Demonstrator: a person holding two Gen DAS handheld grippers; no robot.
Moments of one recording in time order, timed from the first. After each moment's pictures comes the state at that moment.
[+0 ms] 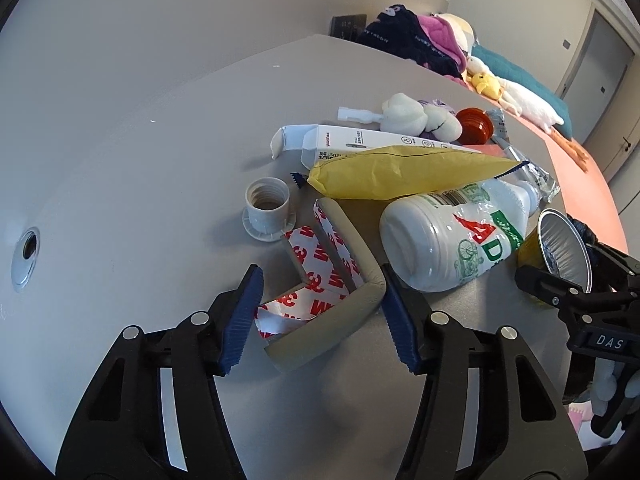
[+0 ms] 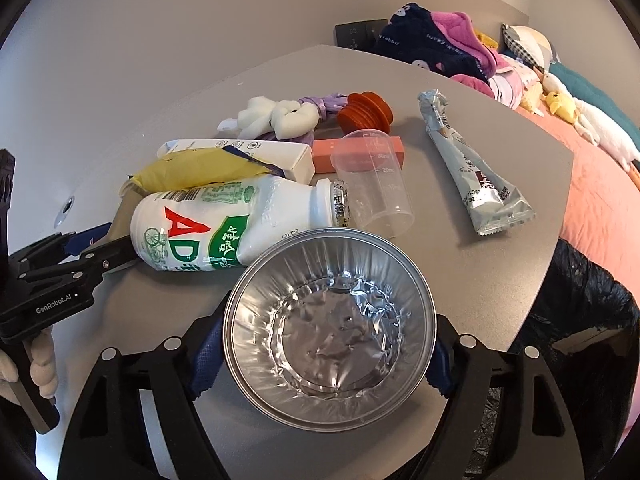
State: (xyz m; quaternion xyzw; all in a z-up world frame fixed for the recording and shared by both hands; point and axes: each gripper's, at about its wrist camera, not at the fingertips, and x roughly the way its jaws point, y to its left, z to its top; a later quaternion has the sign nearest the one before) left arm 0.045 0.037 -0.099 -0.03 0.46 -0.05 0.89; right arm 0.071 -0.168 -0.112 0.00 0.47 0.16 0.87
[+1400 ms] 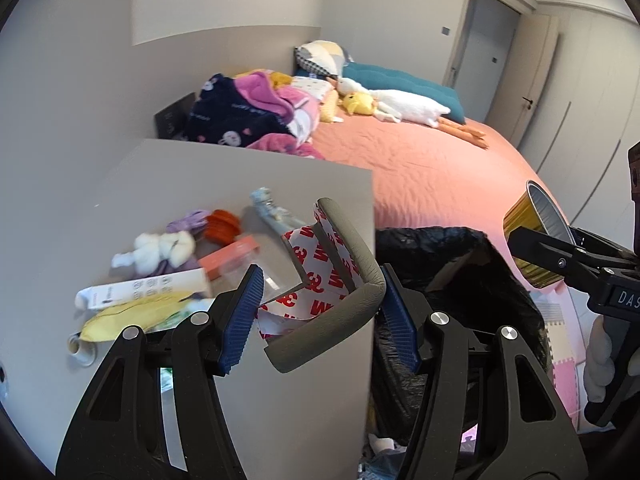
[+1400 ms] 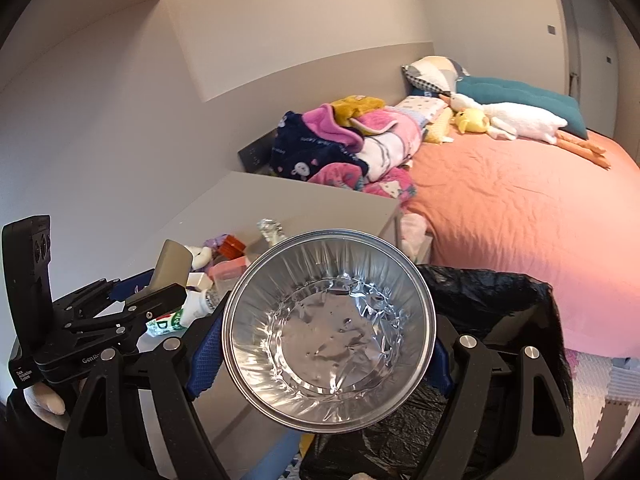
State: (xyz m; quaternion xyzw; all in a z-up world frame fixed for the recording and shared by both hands) left arm 0.045 -0.155 -0.005 0.03 0.37 -0.24 0.90; right arm -0.002 -0.356 -0.002 0.12 0.34 0.05 0.93
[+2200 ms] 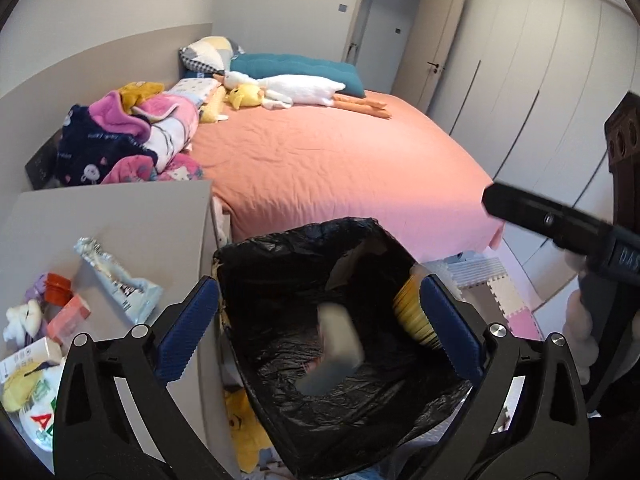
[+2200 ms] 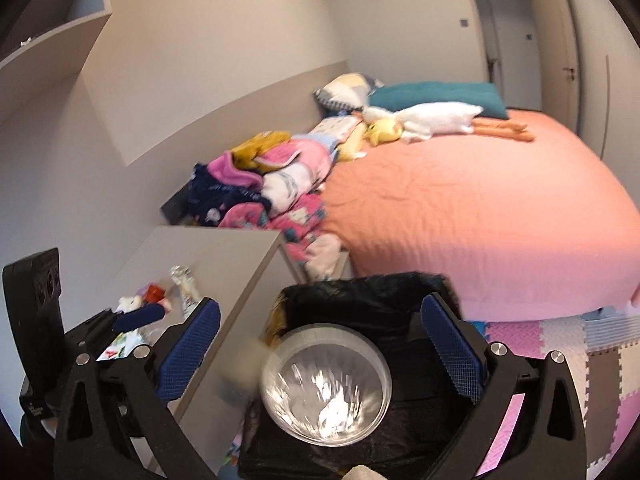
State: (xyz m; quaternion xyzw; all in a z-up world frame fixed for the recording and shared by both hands) left arm 0.033 -0.290 -0.006 0.07 0.37 -0.41 0.83; right arm -0.058 -0.470 0.015 0.16 0.29 -0.08 0.94
